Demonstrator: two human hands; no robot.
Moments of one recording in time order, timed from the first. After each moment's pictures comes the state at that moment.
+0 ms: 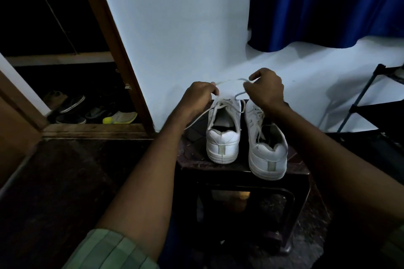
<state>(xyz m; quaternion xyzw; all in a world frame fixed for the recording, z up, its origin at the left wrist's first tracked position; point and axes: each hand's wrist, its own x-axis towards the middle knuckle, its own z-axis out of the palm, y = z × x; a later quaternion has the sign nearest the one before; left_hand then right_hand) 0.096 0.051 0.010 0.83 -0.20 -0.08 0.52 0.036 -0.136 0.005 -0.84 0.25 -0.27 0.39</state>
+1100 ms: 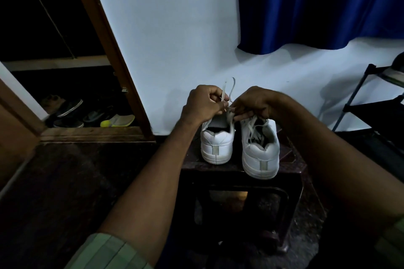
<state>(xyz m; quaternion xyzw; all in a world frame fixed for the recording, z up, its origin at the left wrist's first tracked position) 0.082 0.028 -0.010 0.82 -0.28 -0.01 0.50 0.018 -0.131 0.020 -0.75 0.22 0.09 0.61</state>
